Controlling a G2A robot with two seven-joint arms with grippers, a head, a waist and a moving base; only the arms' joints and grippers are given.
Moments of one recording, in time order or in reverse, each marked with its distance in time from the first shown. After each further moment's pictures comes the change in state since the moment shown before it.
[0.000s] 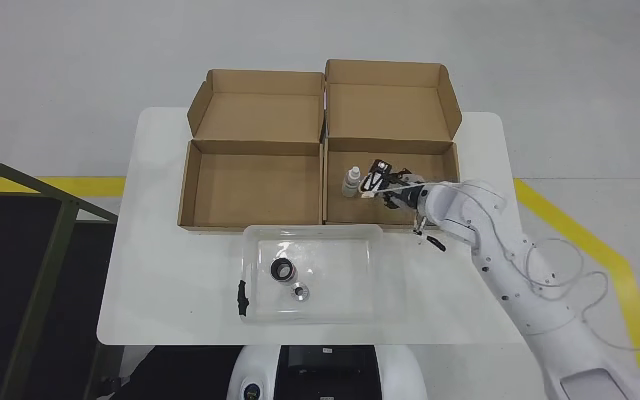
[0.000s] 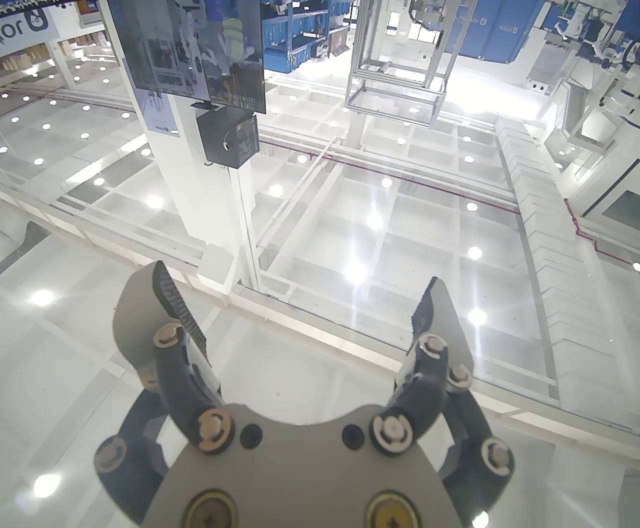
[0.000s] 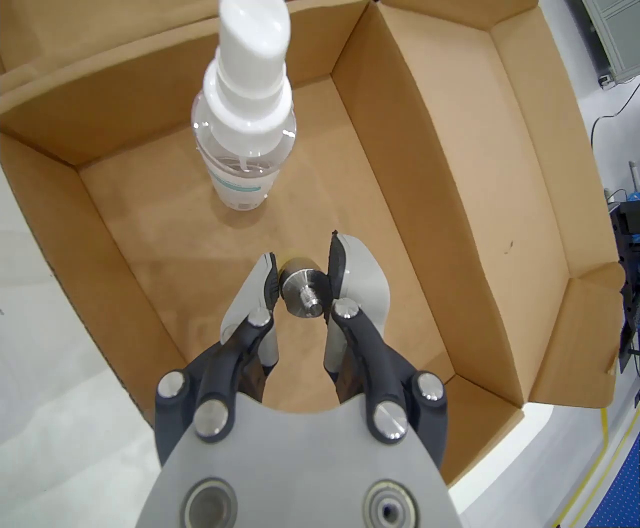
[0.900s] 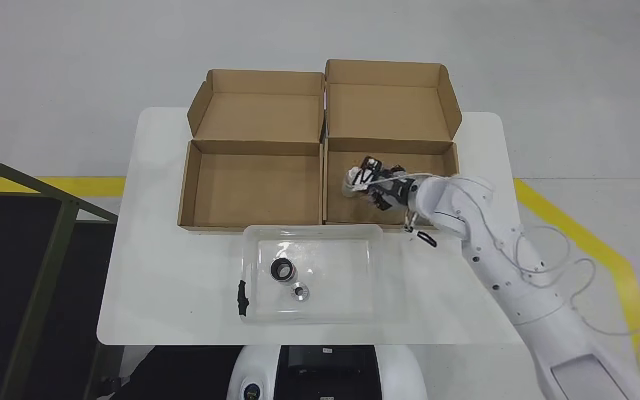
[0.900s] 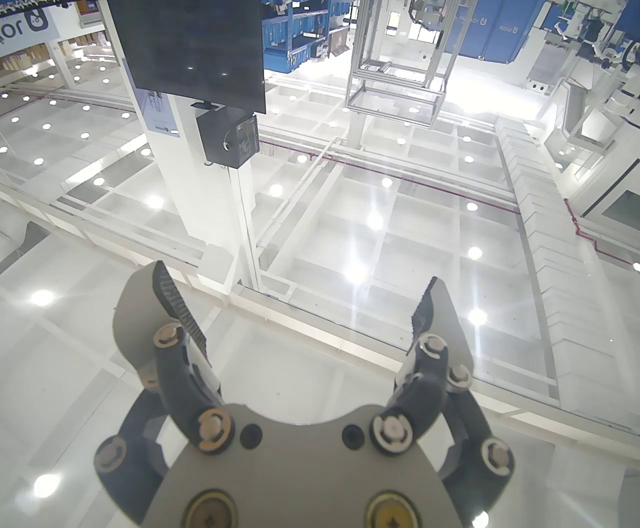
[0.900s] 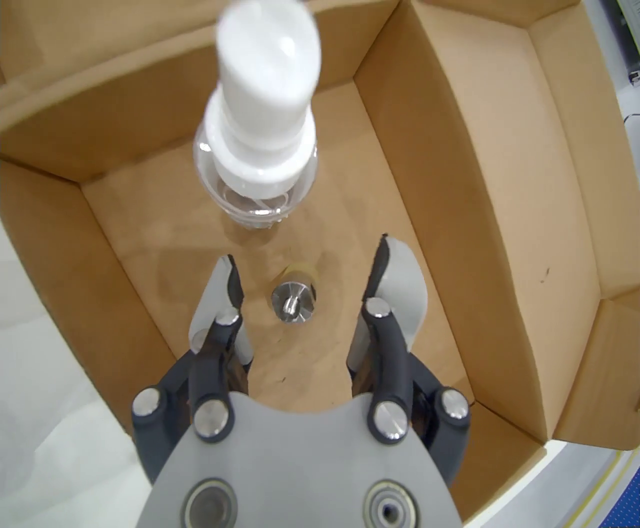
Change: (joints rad) left arm 0.000 0.000 0.000 0.000 0.000 0.000 0.000; right arm 0.040 -0.025 -0.025 0.031 0.055 -0.015 0.007
